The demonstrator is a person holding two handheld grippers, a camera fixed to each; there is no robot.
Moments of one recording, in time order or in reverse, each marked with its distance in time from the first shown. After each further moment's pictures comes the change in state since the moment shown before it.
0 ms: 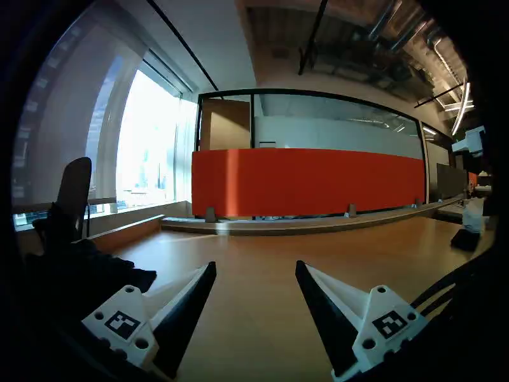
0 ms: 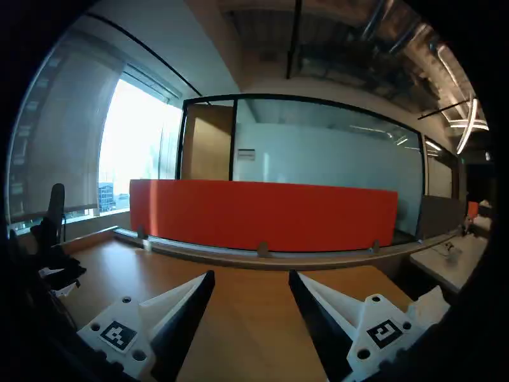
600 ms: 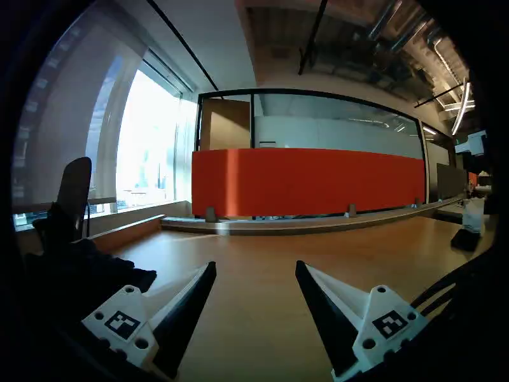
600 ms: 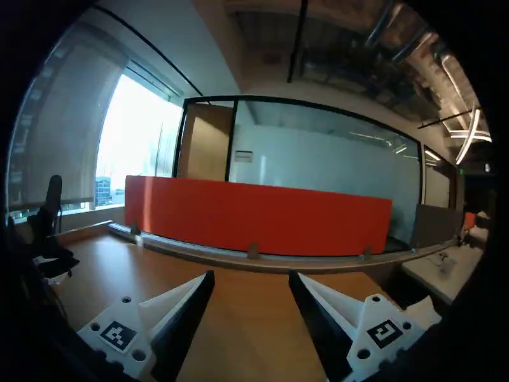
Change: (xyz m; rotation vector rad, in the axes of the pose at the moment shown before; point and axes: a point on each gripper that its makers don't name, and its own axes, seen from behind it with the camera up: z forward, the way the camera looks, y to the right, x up) left arm 0.000 0.000 0.000 0.000 -0.001 0.000; right arm -0.001 0.030 -0.005 -0.021 0.013 -0.048
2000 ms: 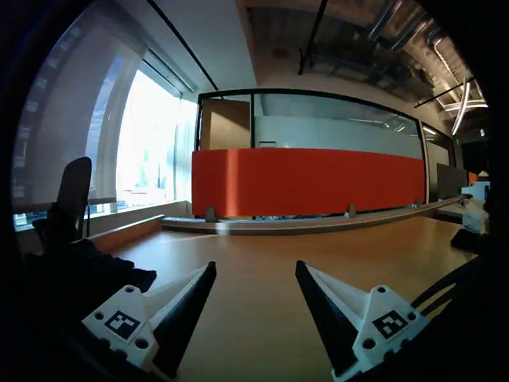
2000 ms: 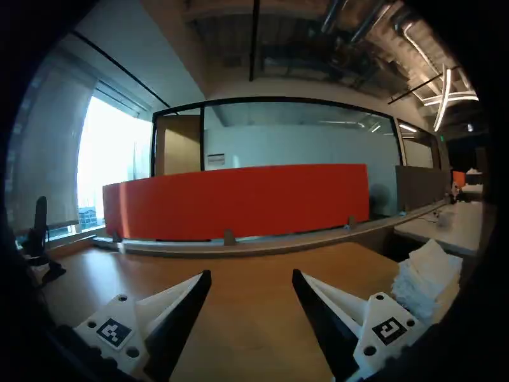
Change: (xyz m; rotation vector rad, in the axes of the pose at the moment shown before) left arm 0.000 0.001 -0.001 0.000 0.000 0.000; right arm -0.105 0.058 -0.001 -0.096 0.035 0.168
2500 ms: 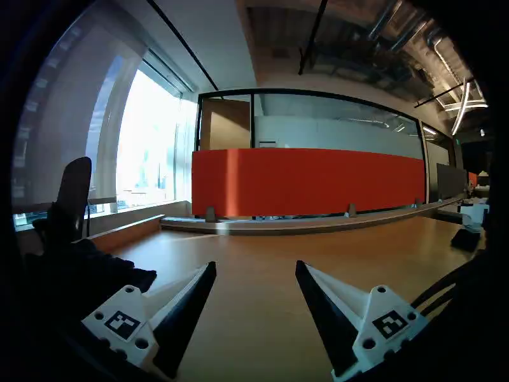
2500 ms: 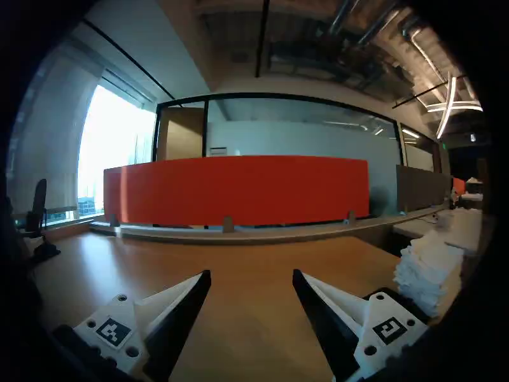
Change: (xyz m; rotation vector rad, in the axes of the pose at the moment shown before) left arm 0.000 0.000 0.000 0.000 0.000 0.000; right arm -0.045 0.000 -0.001 -0.005 -0.016 -0.049
